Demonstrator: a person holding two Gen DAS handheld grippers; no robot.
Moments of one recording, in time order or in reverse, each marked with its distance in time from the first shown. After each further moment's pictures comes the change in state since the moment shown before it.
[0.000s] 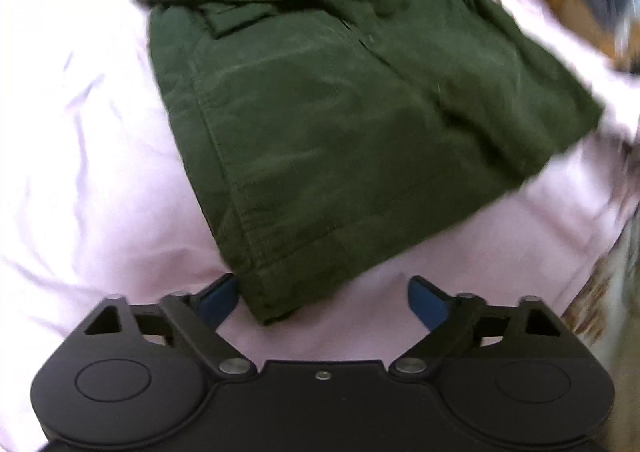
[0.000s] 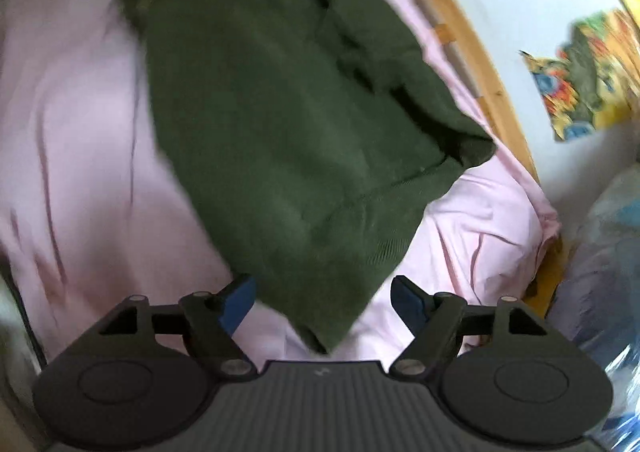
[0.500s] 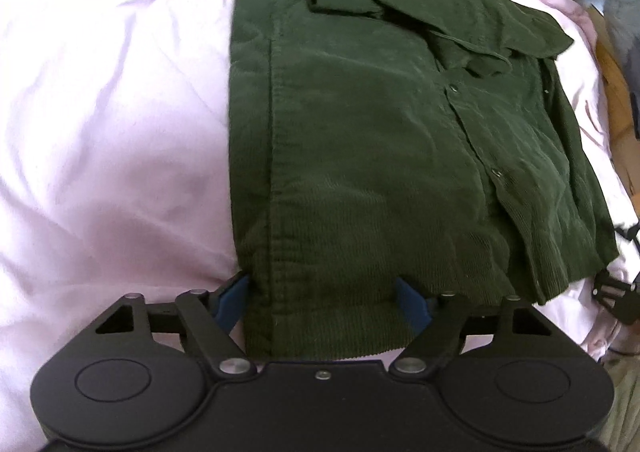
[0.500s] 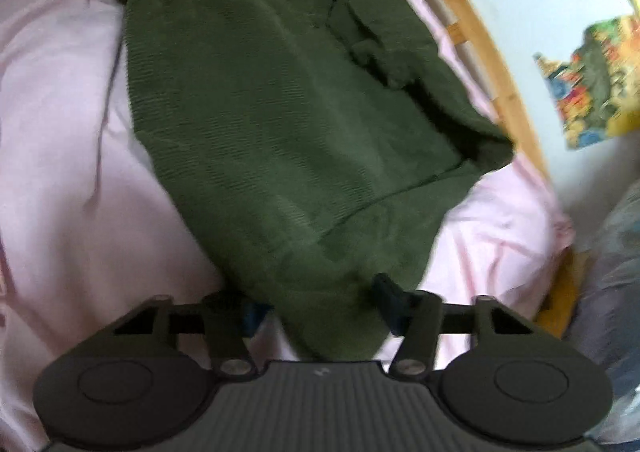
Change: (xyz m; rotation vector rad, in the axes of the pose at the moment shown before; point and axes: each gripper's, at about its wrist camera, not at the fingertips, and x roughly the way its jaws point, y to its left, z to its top) left arm 0.028 0.036 0.016 -0.414 0.016 -0.045; right arm 0.044 0.010 0.004 0.043 -0.027 0.028
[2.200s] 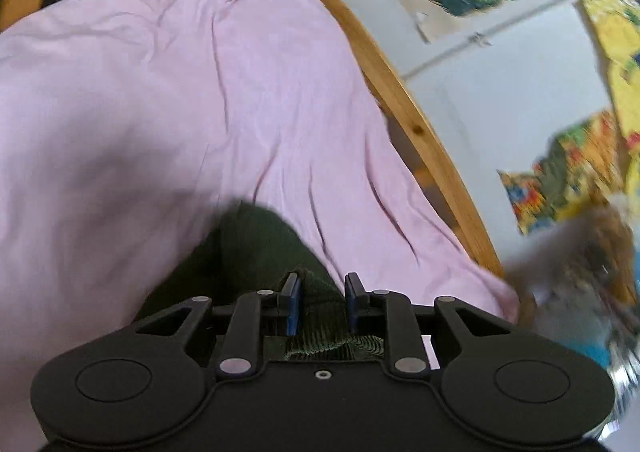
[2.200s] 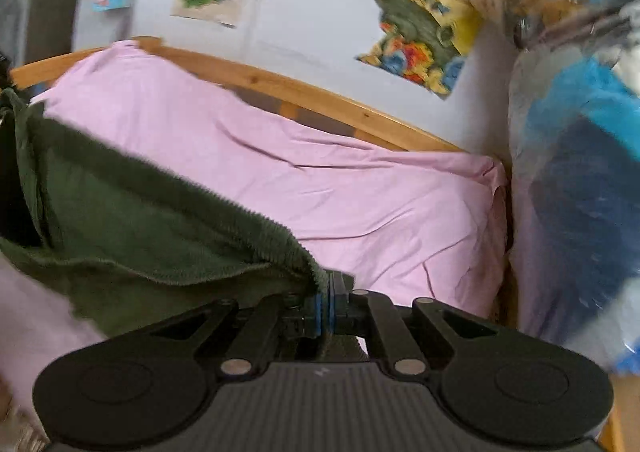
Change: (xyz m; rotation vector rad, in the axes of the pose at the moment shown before) left arm -0.156 0.020 0.099 -0.605 -0.428 -0.192; right arm -0.097 -0.195 0.021 0.751 -0.200 0.064
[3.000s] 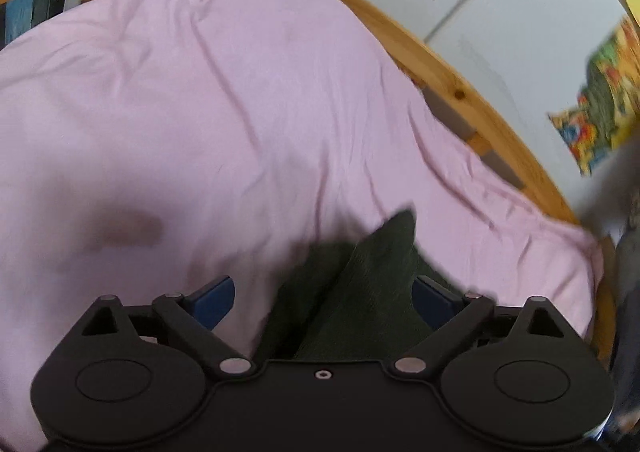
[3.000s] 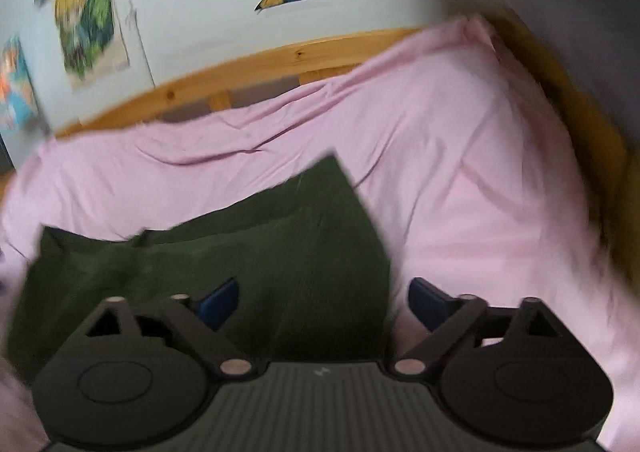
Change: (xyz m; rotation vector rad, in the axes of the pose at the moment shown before) left arm 0.072 0.058 0.012 0.340 0.003 0.089; right arm 0.121 -0.026 -0.057 0.551 0.024 0.140
